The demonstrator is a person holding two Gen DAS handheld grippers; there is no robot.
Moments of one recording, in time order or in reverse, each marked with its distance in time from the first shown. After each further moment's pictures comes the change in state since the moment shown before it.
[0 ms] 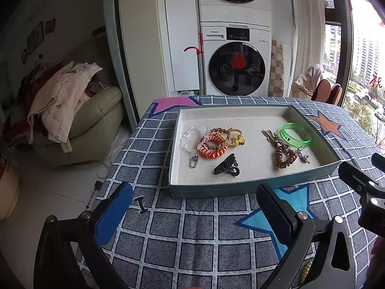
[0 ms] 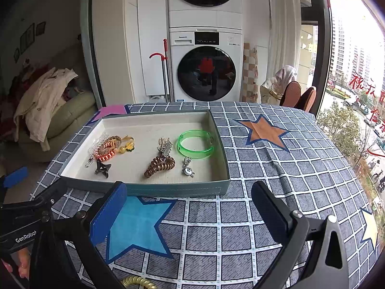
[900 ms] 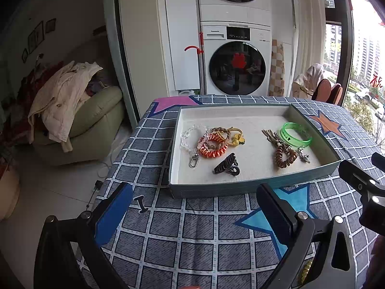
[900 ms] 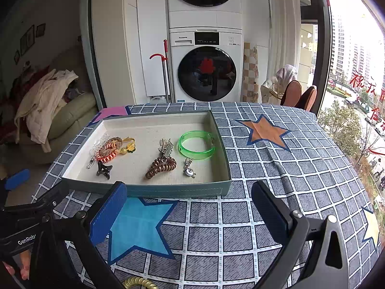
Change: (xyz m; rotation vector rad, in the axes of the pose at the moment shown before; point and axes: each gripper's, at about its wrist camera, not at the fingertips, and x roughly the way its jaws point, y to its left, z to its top) left arm 0.000 0.001 0.001 -0.002 0.006 0.001; right arm -0.002 0.003 0.003 0.006 -0.001 0.006
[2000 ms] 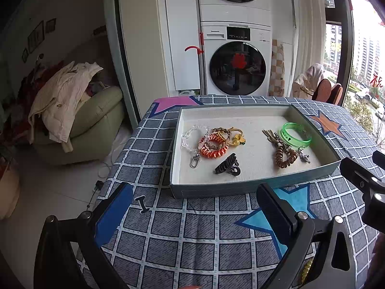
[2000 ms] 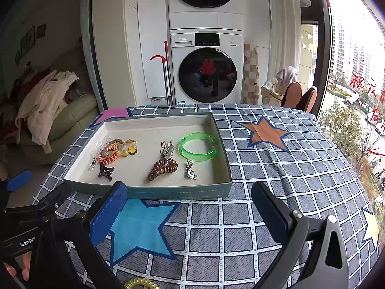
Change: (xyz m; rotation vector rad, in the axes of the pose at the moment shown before) left arm 0.000 0.000 0.000 0.000 -0.001 0.001; right arm -0.002 0.003 0.003 0.001 -0.006 0.003
